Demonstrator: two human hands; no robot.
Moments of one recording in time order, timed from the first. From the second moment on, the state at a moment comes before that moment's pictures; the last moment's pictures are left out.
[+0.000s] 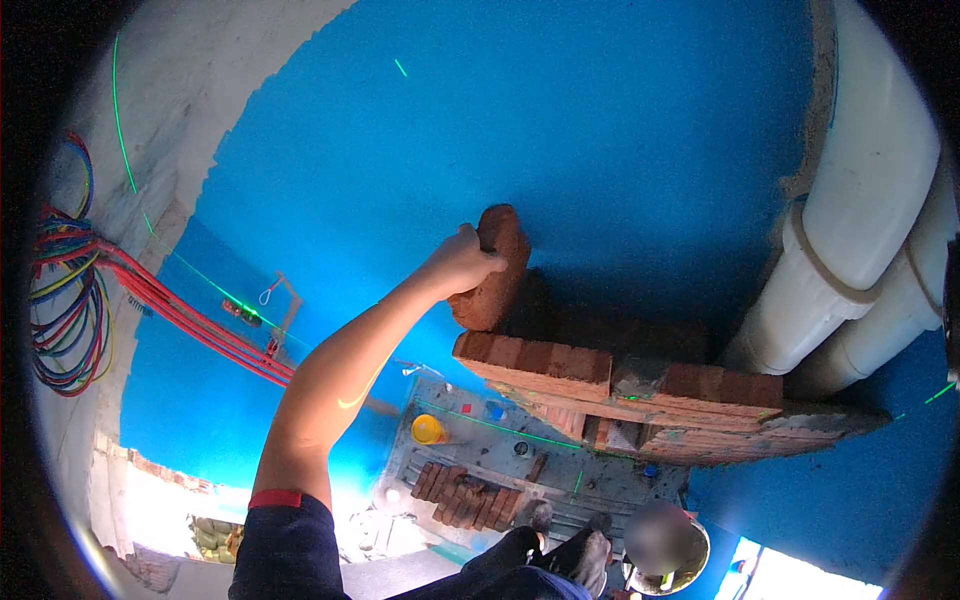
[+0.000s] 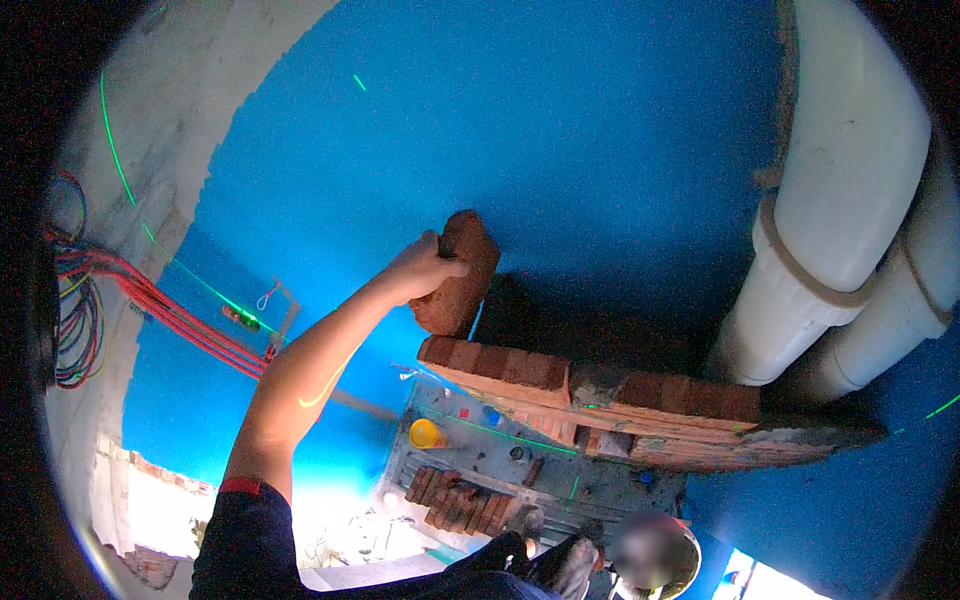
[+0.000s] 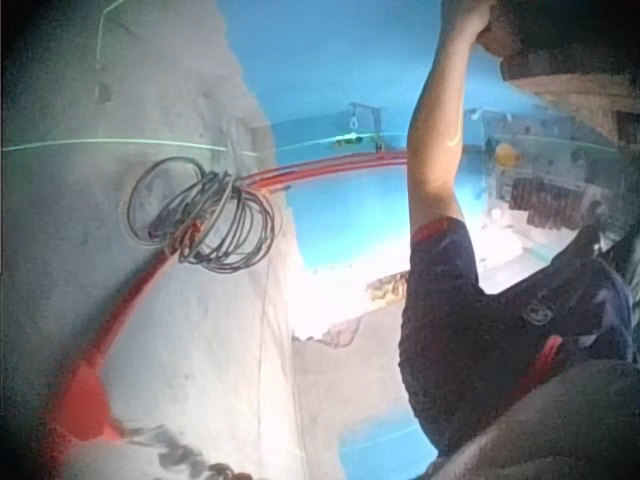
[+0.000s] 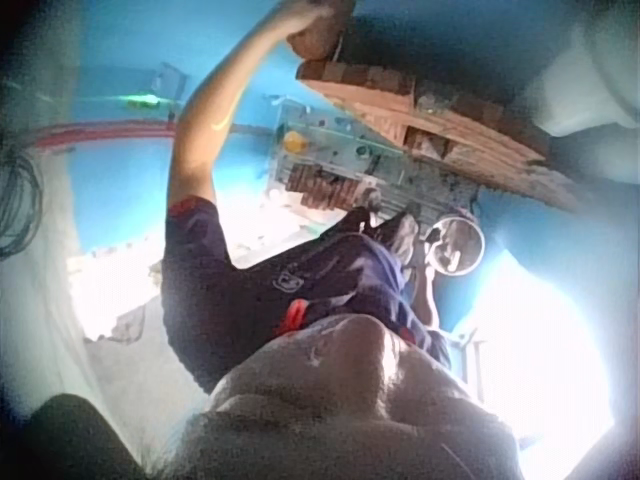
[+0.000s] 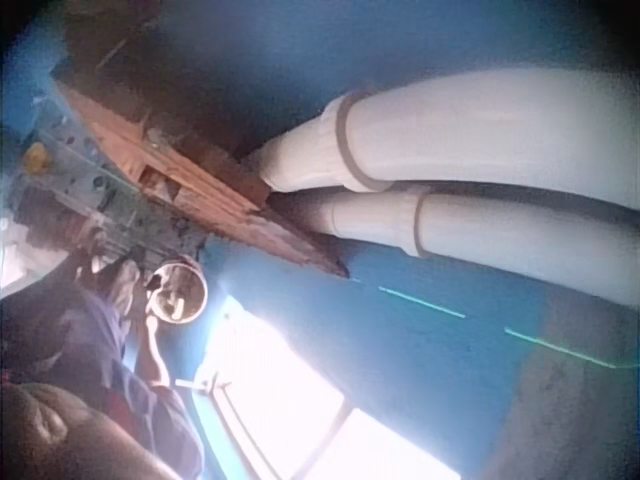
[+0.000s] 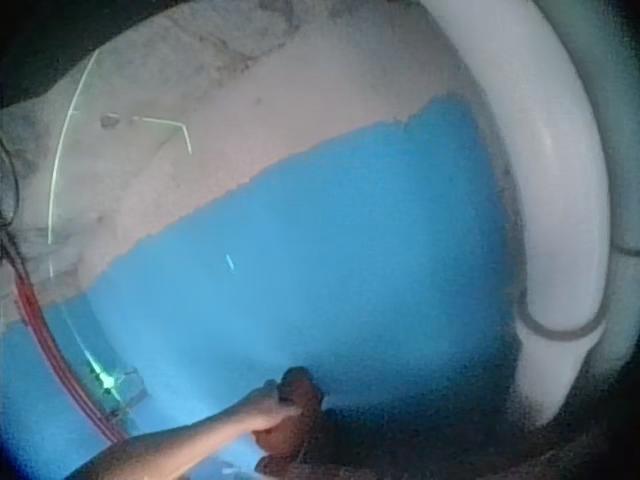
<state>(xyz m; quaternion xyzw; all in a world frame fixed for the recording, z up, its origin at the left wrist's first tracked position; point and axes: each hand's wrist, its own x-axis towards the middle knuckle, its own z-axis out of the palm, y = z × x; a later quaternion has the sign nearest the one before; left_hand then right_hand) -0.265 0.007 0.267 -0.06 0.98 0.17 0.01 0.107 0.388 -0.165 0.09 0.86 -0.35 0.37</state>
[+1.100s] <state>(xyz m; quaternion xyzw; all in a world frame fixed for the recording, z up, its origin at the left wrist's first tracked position) -0.201 -0.032 0.345 -0.04 0.85 0.53 -0.06 0.171 0.377 -0.129 0.02 0.88 -0.41 0.22</state>
